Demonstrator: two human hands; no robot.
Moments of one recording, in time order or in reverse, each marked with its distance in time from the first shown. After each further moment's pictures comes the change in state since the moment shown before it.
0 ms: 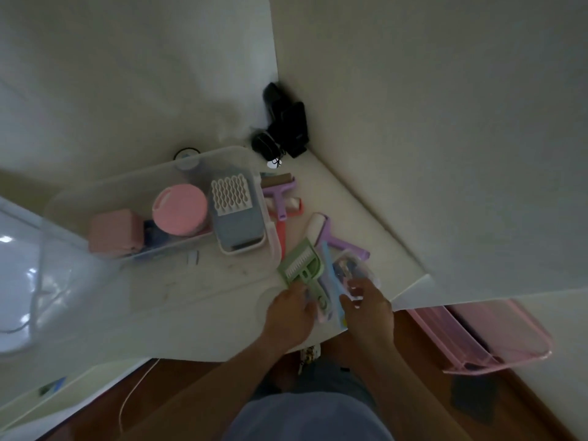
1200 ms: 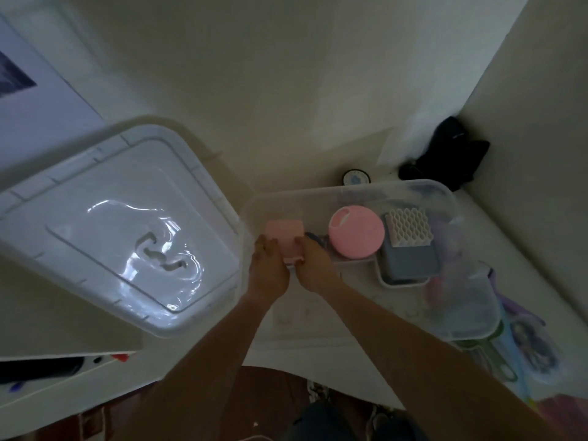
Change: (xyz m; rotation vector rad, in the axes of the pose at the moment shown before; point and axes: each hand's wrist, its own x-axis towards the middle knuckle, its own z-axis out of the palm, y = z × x) left_hand 0.035 -0.246 -0.302 0.176 0.380 -0.178; right_hand -0.033 -0.325 0.315 -0.038 -0.497 -0.467
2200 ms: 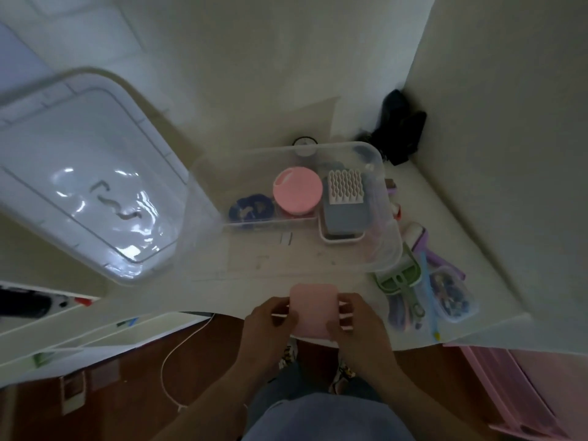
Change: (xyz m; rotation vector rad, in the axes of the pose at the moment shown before) left_hand -0.219 0.076 0.102 -0.595 -0.075 -0.127; right_hand -0.256 0.130 -0.114 0.010 0.069 0.178
